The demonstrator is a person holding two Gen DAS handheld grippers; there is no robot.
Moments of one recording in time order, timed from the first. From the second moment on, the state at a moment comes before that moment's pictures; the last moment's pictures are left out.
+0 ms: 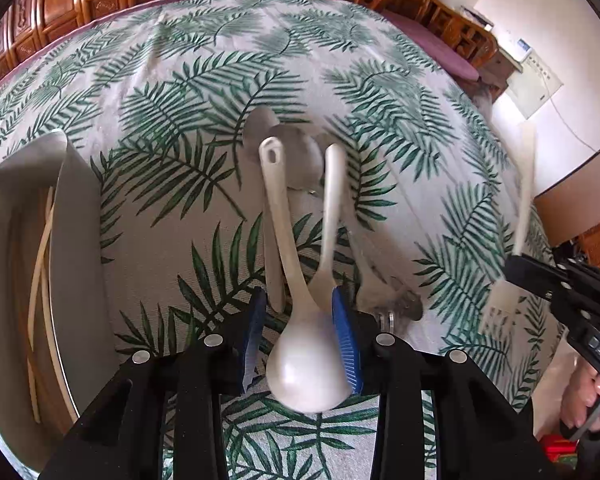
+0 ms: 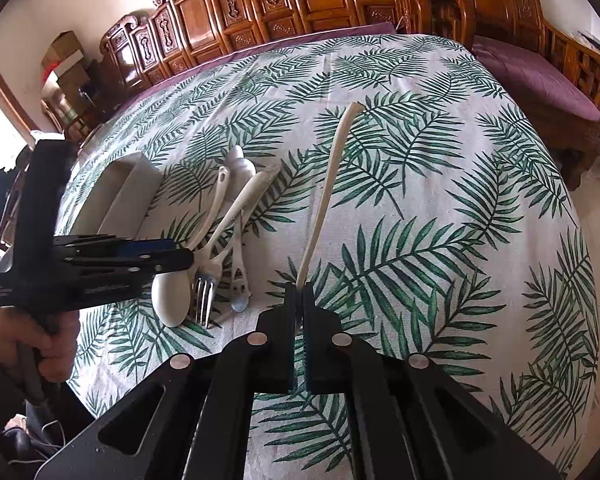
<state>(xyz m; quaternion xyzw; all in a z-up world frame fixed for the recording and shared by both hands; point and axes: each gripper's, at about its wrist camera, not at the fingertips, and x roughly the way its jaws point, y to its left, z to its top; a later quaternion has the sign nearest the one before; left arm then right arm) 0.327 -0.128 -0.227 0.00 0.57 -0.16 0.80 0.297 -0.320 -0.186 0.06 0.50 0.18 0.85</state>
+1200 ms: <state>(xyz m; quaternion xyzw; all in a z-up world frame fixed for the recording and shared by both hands) 0.286 -0.081 -0.145 0.01 0.49 -0.17 0.86 0.274 -0.263 -0.153 0.03 0.49 0.19 0.85</state>
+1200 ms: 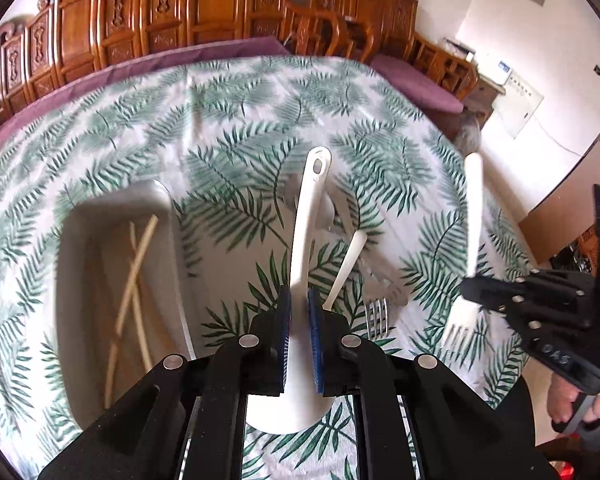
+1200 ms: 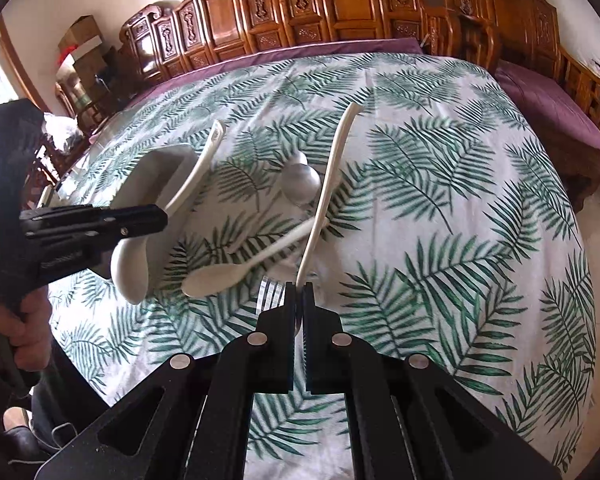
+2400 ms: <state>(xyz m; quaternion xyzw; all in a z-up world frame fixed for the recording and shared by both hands) 0.288 0.048 -0.137 -0.06 0.47 -0.10 0.87 0.285 -0.120 -0.113 -0.03 0.47 0.28 0.84</state>
